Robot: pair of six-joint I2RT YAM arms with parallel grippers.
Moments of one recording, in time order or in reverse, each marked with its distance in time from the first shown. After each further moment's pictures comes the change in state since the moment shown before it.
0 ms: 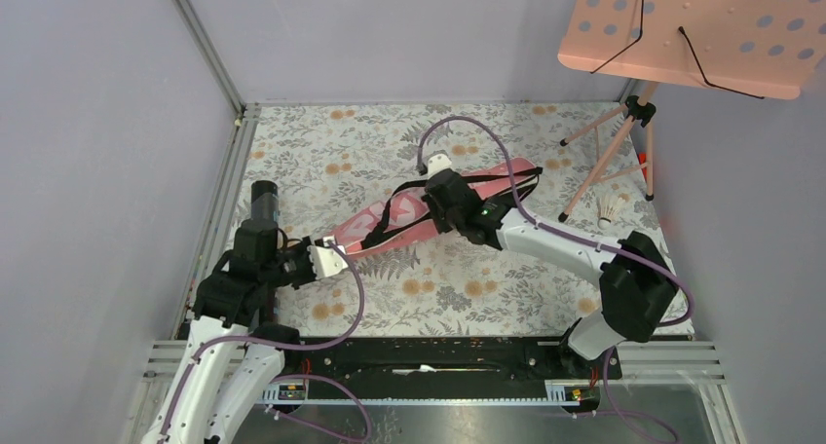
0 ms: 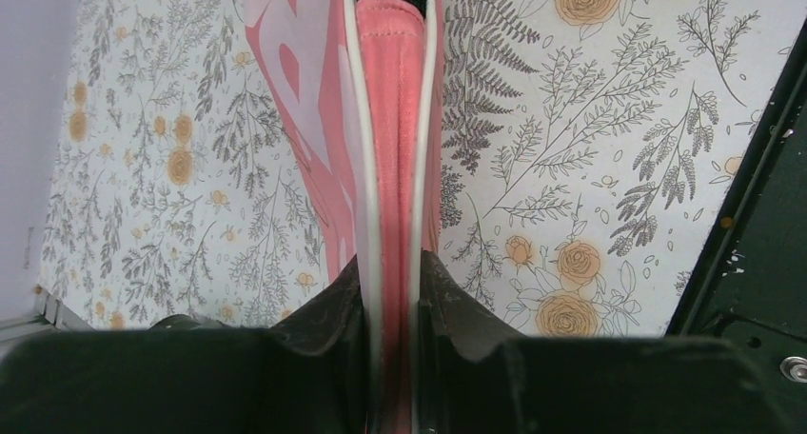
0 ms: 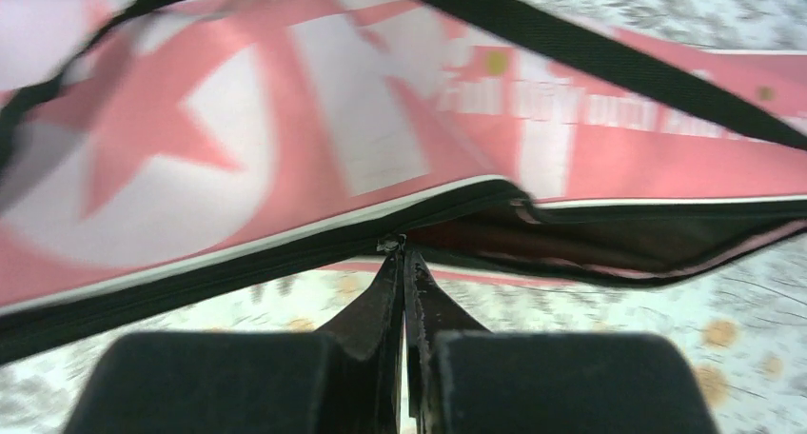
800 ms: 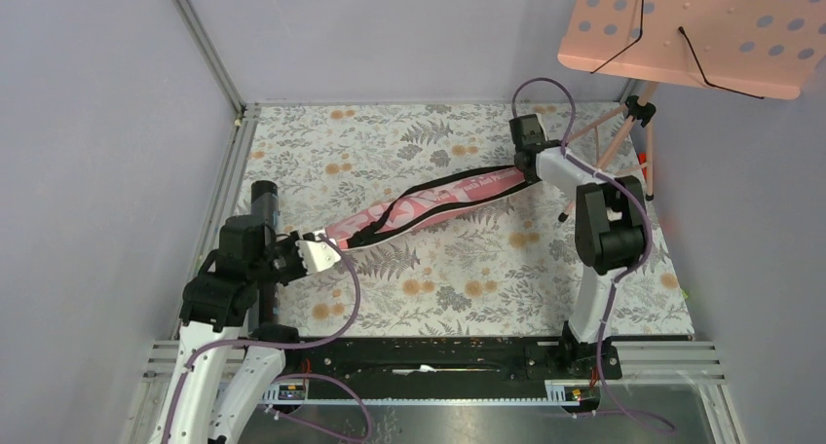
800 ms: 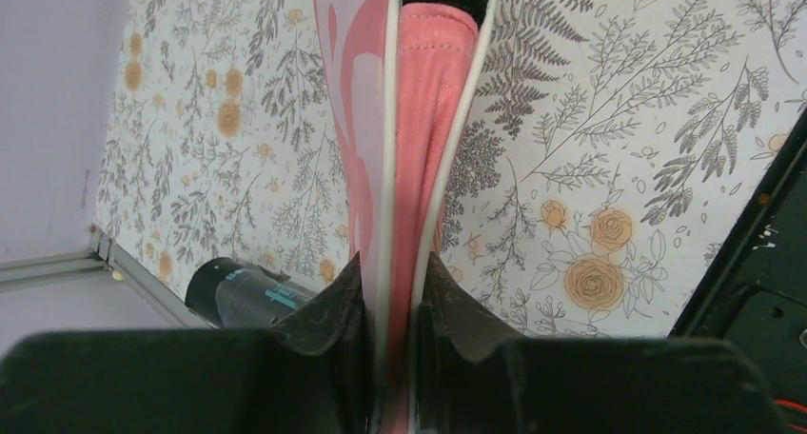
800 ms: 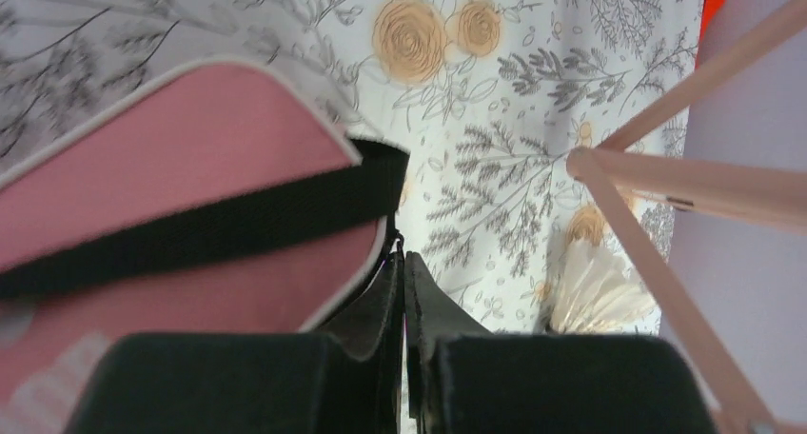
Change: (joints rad) left arm 0.051 0.002 0.121 -0.093 -0.060 0.018; right arm -0.644 0.341 0.211 -0.097 0.266 -0.281
